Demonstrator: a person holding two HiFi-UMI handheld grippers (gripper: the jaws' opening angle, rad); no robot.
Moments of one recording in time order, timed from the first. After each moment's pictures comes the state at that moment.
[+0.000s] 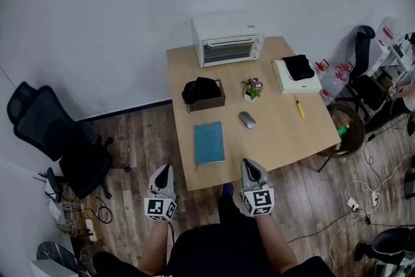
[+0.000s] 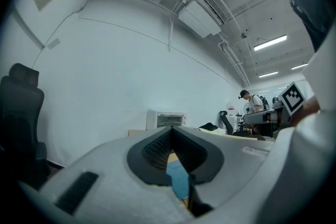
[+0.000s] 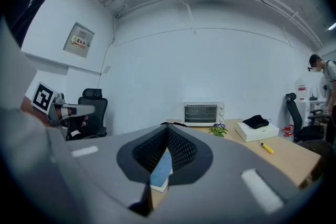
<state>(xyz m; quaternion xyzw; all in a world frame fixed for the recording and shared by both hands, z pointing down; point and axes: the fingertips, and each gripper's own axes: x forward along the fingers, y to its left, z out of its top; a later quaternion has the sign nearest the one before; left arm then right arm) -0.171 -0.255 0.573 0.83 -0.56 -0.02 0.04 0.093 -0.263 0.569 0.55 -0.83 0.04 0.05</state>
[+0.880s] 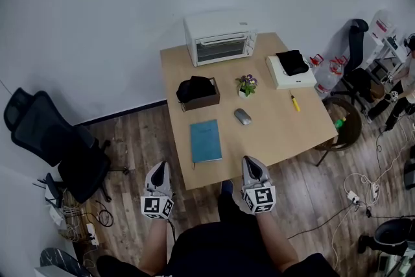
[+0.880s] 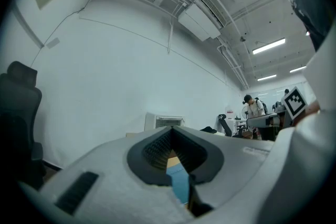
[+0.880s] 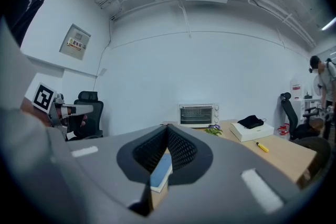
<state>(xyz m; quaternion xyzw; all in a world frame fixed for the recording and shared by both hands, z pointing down) -0.173 -0.261 0.562 0.83 -0.55 -0.04 0.04 0.107 -0.258 0.563 0.57 -0.82 0.04 0.04</state>
